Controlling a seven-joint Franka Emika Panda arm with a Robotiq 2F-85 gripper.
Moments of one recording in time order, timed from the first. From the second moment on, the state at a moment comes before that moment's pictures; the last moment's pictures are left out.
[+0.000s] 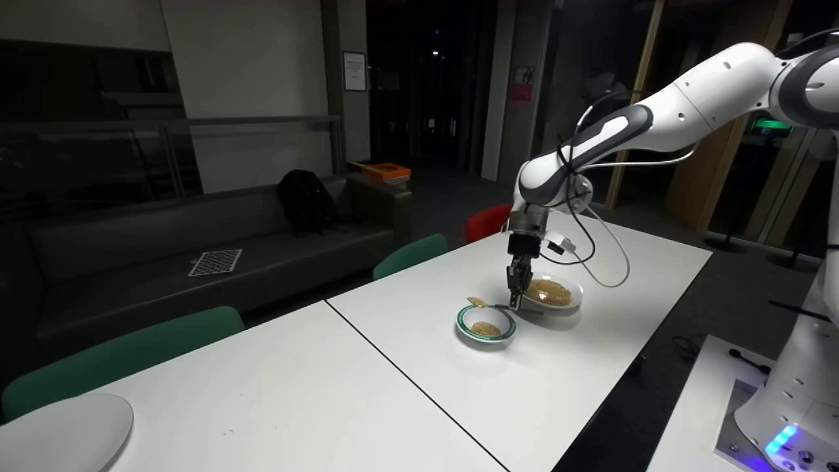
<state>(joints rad) 0.04 0.24 0.16 -2.13 0.54 2.14 -0.32</state>
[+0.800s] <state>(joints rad) 0.02 0.20 0.14 -2.15 0.62 2.11 -0.41</state>
